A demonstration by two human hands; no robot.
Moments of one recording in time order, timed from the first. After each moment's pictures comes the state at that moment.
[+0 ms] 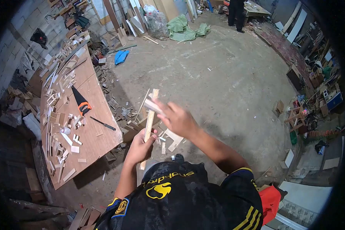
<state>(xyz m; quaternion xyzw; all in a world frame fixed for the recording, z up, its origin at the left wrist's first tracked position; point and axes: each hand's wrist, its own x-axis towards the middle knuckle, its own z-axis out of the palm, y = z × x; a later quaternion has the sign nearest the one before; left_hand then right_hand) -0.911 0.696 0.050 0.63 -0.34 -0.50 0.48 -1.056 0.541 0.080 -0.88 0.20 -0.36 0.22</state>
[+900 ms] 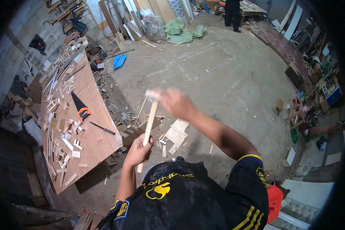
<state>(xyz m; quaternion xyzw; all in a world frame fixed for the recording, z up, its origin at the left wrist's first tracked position) -0.906 0.699 0.042 0.63 -0.35 -0.53 0.45 -1.042 0.468 0.055 -0.93 0.16 -0.33 0.09</state>
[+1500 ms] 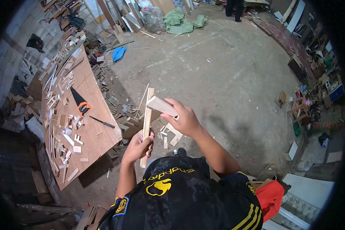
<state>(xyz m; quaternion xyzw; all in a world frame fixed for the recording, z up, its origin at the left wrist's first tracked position) -0.917 0.695 0.044 0.58 -0.26 -0.62 0.46 -1.086 0.534 0.048 -0.81 0.24 -0.40 0.34</state>
